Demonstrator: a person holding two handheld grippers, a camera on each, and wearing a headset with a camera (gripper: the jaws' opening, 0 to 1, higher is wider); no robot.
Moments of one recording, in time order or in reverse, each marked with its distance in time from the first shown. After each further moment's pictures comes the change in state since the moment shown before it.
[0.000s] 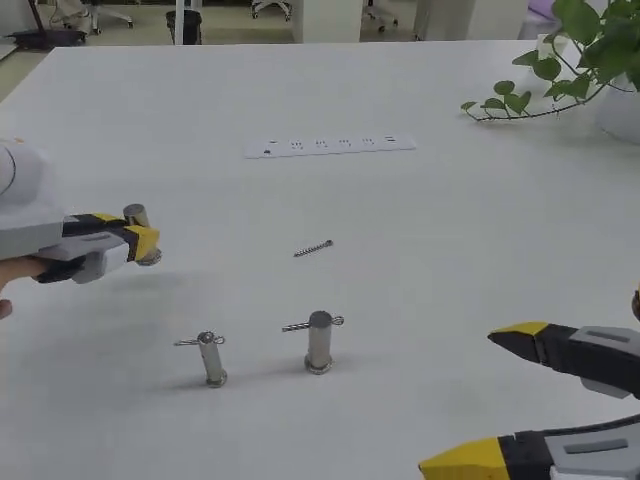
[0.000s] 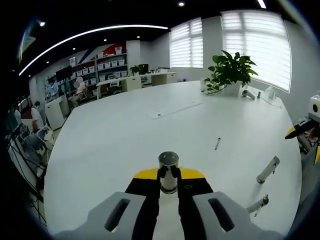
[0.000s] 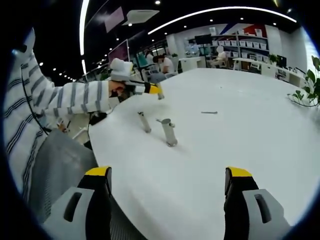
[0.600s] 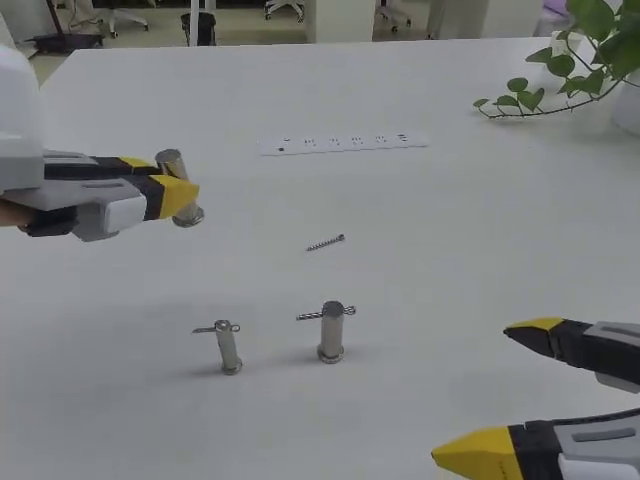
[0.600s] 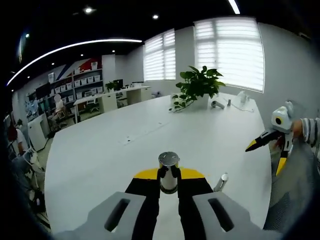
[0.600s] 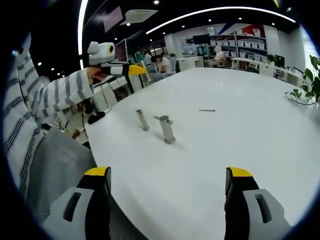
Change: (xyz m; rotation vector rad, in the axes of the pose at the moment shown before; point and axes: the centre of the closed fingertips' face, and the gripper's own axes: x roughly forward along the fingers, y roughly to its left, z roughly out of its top) left arm -0.062 -0.078 0.056 0.119 -0.108 -0.222; right arm -0.001 -0.001 -0.006 0.003 0.004 -0.020
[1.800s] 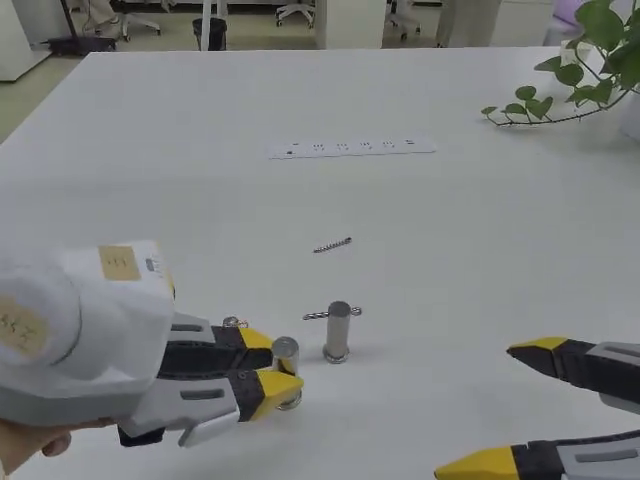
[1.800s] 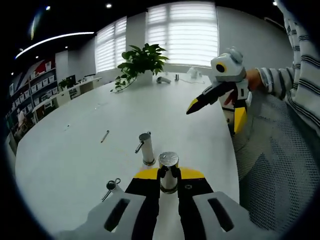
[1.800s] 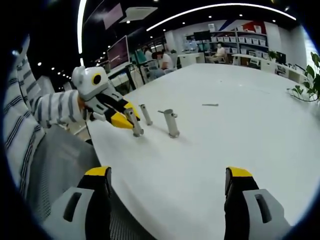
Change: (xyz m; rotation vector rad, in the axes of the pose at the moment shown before) left arm 0.012 -0.138 -0.104 0.145 0.136 -0.365; right arm 0.000 0.008 -0.010 0.009 0.033 0.017
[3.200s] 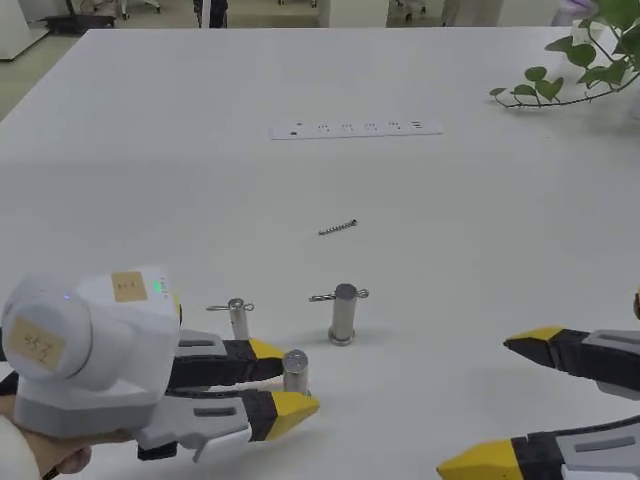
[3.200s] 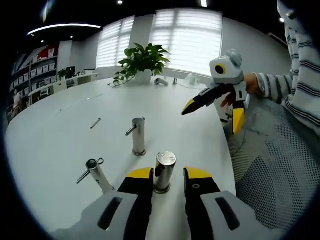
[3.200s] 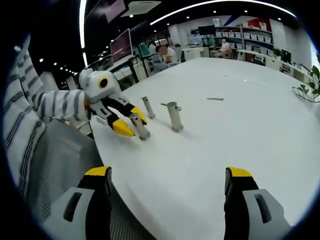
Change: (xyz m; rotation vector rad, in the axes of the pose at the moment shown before) left arm 0.012 -0.009 -0.023 -0.119 -0.055 -0.072; right arm 0.007 0.003 -0.008 -0.017 0.058 0.031
